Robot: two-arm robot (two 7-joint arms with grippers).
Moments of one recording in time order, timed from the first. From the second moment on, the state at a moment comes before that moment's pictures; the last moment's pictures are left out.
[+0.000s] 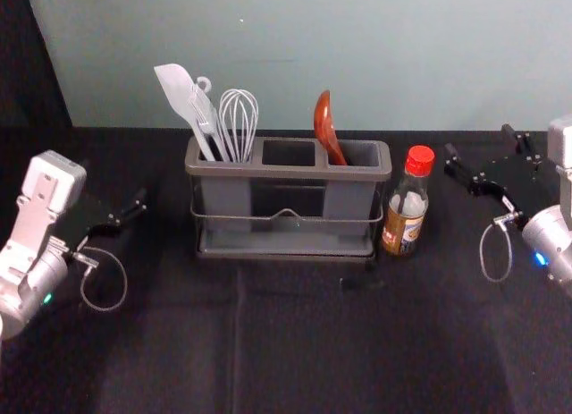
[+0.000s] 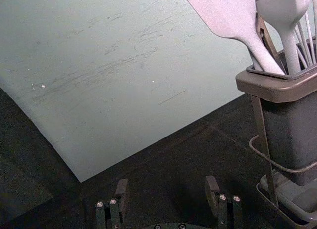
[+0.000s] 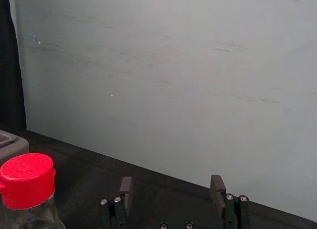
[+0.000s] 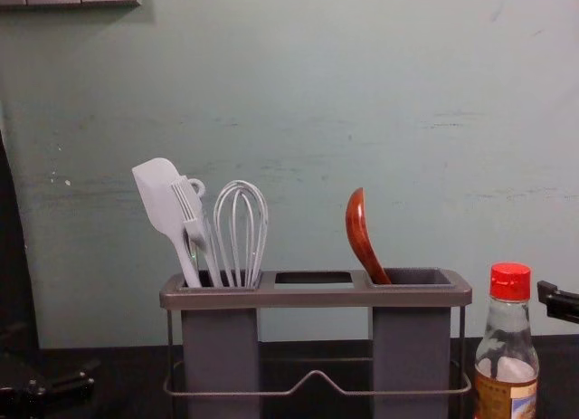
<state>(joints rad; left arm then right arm) -0.20 0.60 0.45 -1.41 -0.25 -0.12 0.03 0.24 0.28 -0.07 -1.30 0.08 -0.13 0.26</state>
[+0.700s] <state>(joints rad) -0.20 0.60 0.45 -1.41 -0.25 -0.12 0.03 0.24 0.28 -0.07 -1.31 0.08 -0.13 0.26</state>
